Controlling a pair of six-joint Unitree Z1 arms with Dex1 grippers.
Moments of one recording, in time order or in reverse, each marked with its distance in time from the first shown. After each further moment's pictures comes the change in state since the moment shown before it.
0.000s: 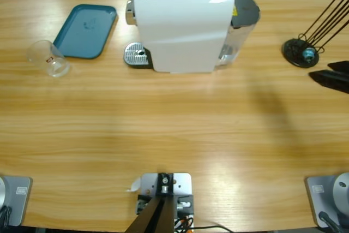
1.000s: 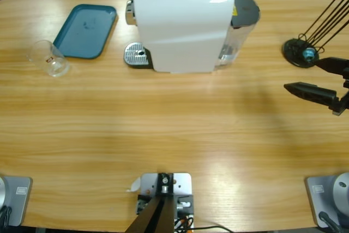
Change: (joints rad) arm 0 0.313 0.618 0.027 -0.929 -1.171 -0.728; arm 1 0.006 0.053 0.023 -0.088 0.155 -0.215
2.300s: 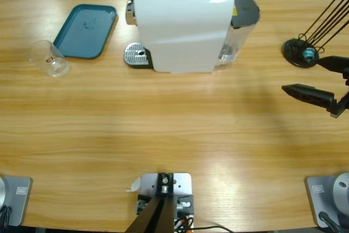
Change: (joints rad) arm 0 0.003 -0.016 -0.020 0.130 0.019 0.016; arm 1 0.000 0.000 0.000 0.001 -0.001 0.000
